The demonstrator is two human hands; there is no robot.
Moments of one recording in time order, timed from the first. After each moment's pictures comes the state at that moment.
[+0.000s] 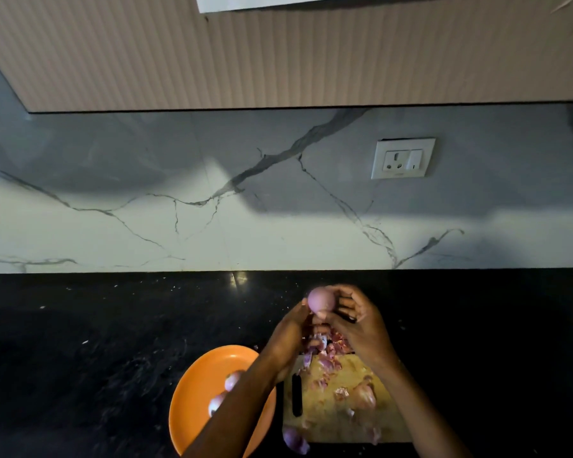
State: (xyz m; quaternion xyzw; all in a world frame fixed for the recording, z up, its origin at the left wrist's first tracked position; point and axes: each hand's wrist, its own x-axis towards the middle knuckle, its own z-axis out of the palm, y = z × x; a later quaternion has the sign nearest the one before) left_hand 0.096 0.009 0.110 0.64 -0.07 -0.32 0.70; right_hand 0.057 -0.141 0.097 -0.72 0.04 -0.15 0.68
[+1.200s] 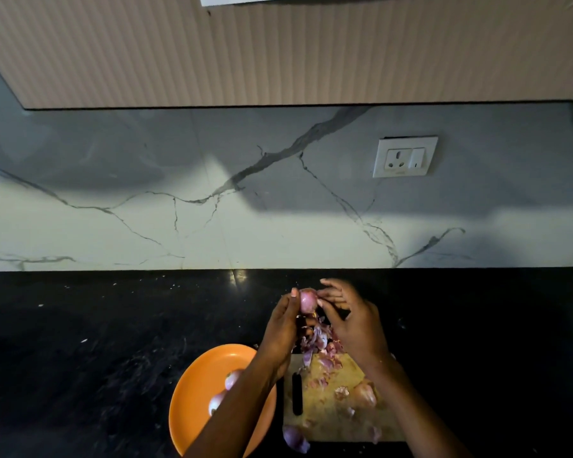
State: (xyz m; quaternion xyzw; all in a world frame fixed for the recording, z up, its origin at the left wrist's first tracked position) left_hand 0.107 0.011 0.096 0.62 -0.04 -0.22 0.75; right_hand 0.064 -0.133 0.099 -0.85 -0.01 -0.26 0.47
